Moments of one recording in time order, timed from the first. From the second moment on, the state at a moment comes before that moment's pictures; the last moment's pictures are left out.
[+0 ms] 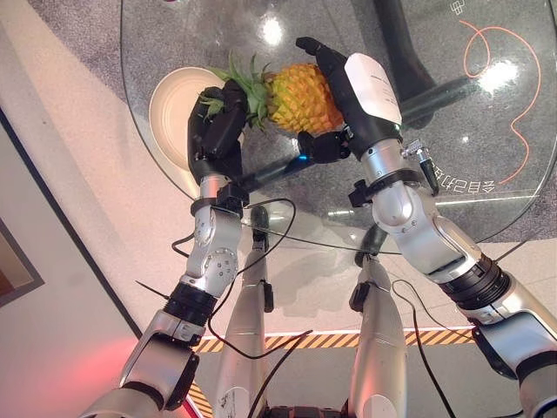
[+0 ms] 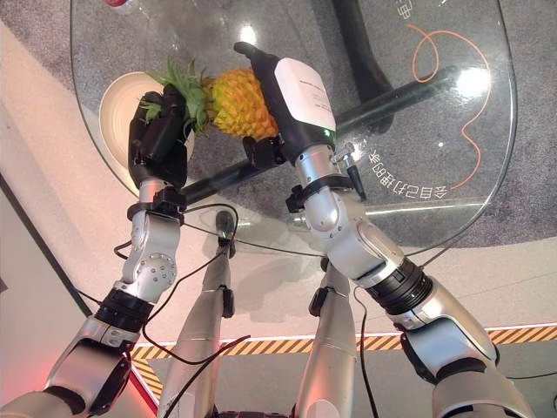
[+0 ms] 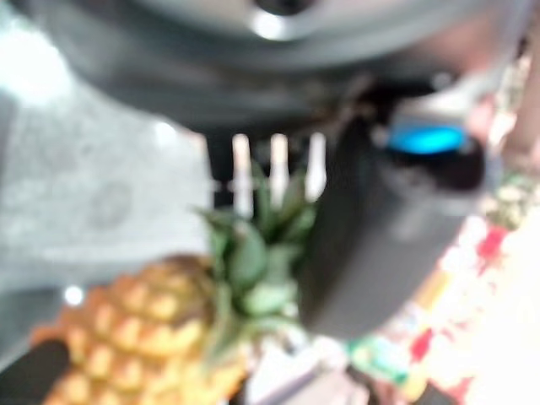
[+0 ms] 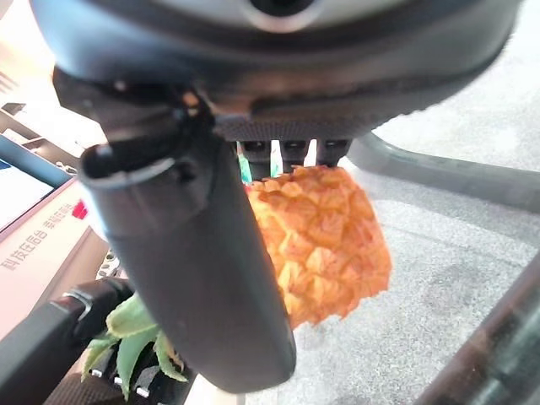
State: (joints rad) left arm -0.66 0.28 -0.28 0.22 -1.00 -0.40 0.34; right arm -0.87 -0.61 0.59 -0.13 -0.23 0.38 -0.29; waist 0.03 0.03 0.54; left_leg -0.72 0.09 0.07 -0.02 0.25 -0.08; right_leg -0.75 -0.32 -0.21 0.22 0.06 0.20
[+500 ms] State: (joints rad) left arm -0.65 0.25 -0.26 0.22 -0.97 -0.42 0.37; right arm -0.87 -0.59 0.58 -0.13 -0.24 0.38 -0.29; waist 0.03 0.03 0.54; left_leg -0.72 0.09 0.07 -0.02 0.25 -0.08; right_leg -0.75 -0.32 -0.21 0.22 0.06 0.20
